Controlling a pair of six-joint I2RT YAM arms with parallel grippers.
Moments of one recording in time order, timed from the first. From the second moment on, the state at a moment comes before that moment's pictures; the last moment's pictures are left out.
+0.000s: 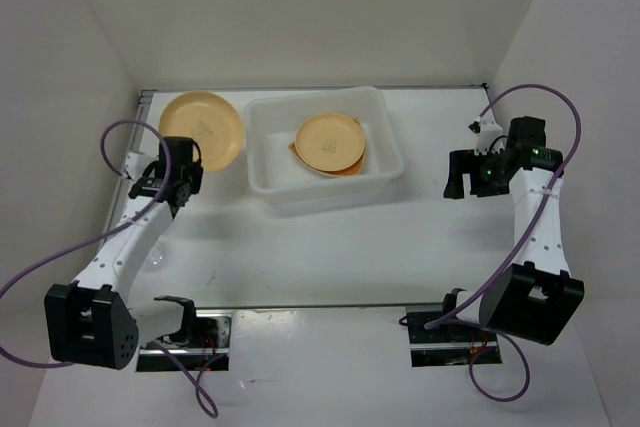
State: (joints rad) left arm -0.10 1.17 0.88 -0.50 -0.41 -1.44; right arm -0.31 1.26 1.22 -1.06 -0.40 -0.35
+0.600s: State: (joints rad) left arm -0.09 1.56 1.47 -0.30 0.01 -0.99; right arm -0.31 1.25 1.12 -0.93 -0.37 -0.30
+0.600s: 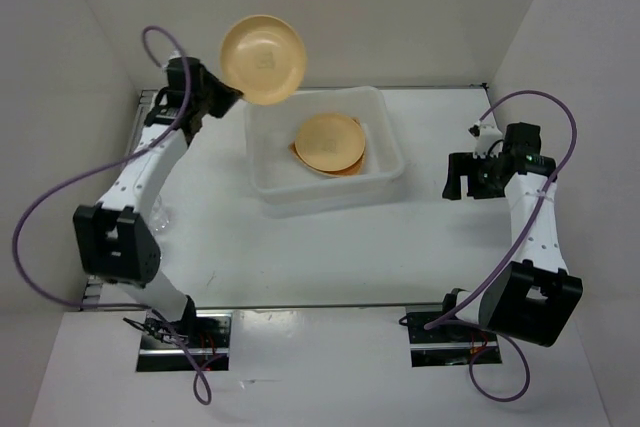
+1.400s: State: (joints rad) left arm -0.35 2.20 1.94 -0.62 0.29 -0.79; right arm -0.32 1.22 1.11 -0.91 -0.38 -0.30
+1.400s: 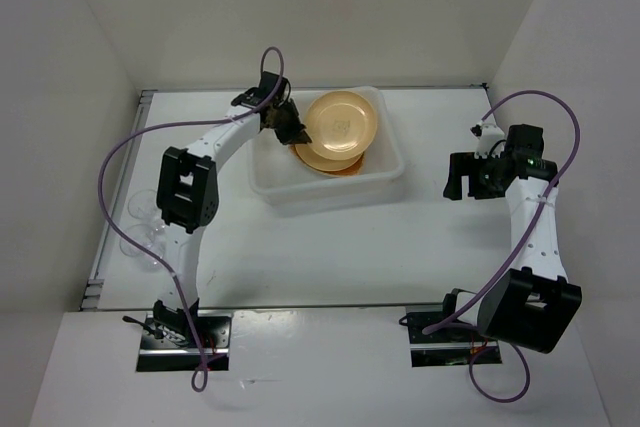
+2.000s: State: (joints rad) left arm -0.33 2.29 2.00 -0.70 0.23 -0.75; right arm -0.34 1.22 1.11 -0.91 -0.41 -0.32
